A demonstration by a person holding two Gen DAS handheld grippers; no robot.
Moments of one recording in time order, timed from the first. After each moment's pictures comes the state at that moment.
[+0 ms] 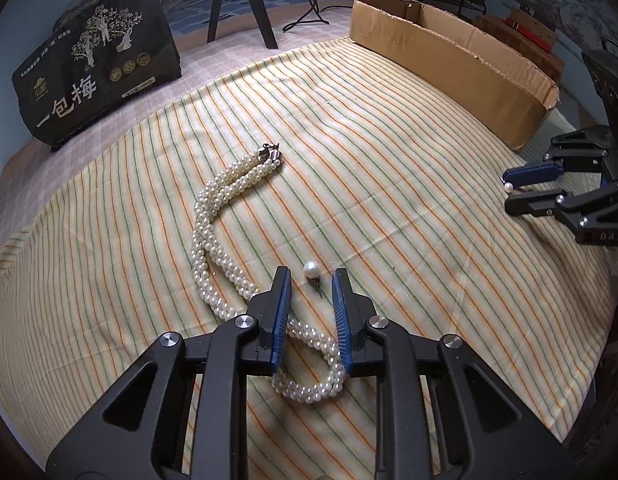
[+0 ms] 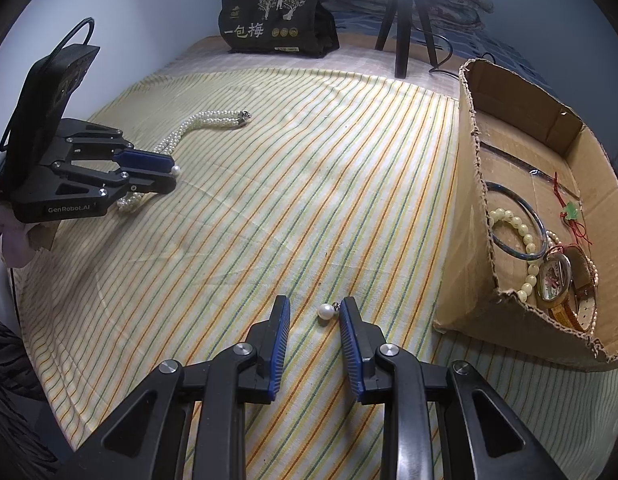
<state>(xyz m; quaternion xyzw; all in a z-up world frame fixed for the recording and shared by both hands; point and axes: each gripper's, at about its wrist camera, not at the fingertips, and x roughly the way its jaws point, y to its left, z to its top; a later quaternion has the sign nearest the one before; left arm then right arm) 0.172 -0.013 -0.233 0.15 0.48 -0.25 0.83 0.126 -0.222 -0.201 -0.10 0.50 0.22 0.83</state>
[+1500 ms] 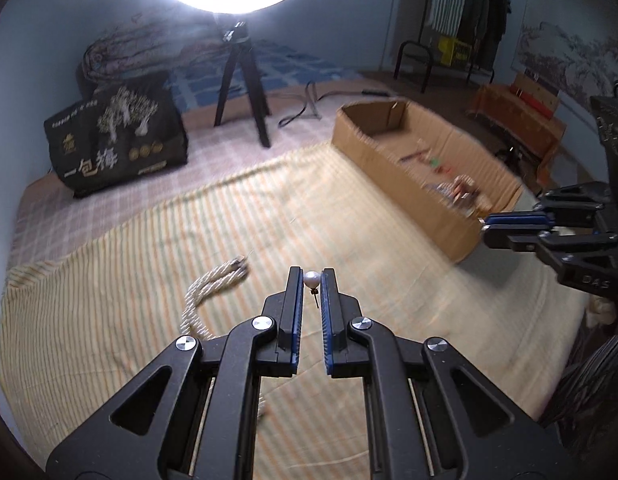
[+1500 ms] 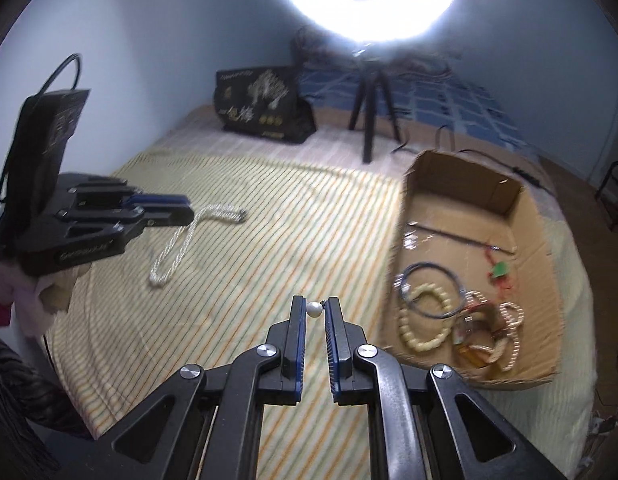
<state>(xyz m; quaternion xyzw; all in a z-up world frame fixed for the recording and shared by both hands) 0.153 -0.045 -0.141 0.07 0.40 -0.24 0.88 0.120 -0.245 -0.110 -0.07 0.42 0.20 0.88</state>
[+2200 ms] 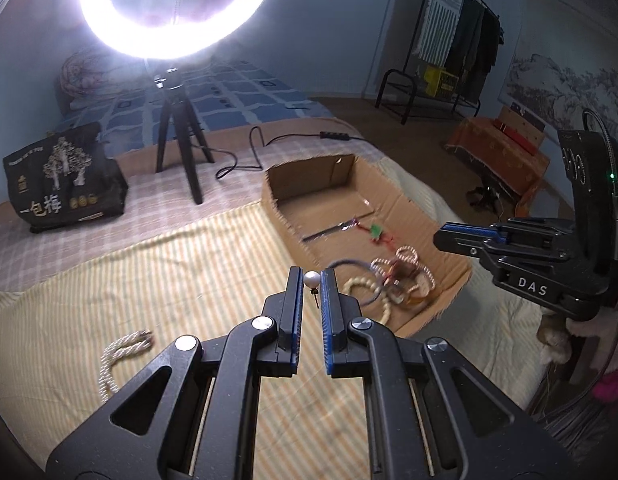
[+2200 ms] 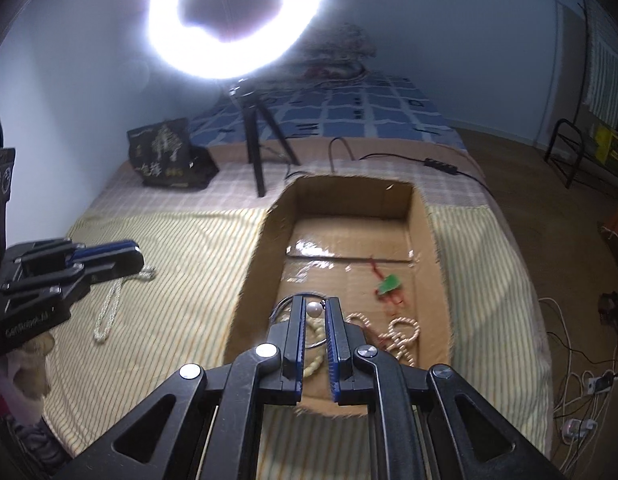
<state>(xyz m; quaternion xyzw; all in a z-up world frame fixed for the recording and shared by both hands) 0.177 -0.145 -0.103 0.02 0.38 -0.26 0.89 0.167 -0.340 -0.084 -0.01 0.41 0.10 0.91</state>
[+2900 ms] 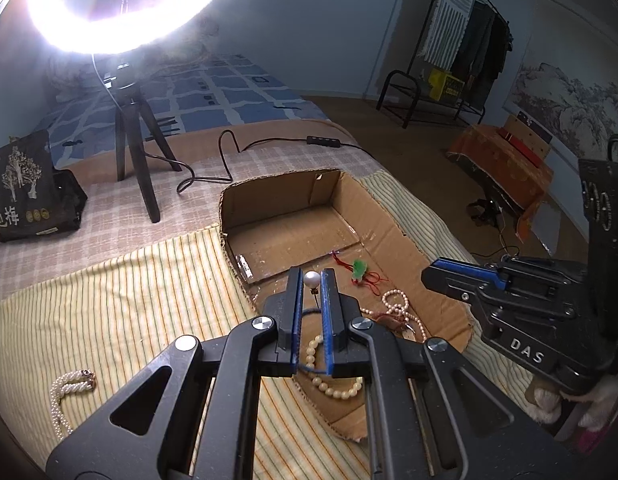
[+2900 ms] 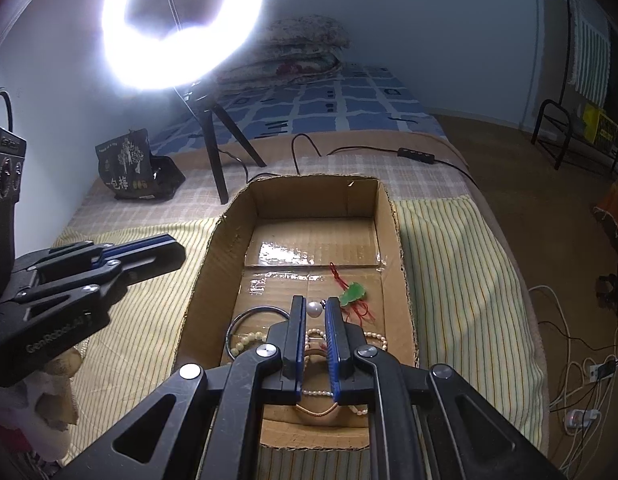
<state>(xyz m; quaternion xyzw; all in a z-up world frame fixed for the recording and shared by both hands) 0.226 -0.211 -0.119 0.00 0.39 -0.25 0.89 0.194 -0.370 -0.096 0.01 0.42 0.07 0.90</state>
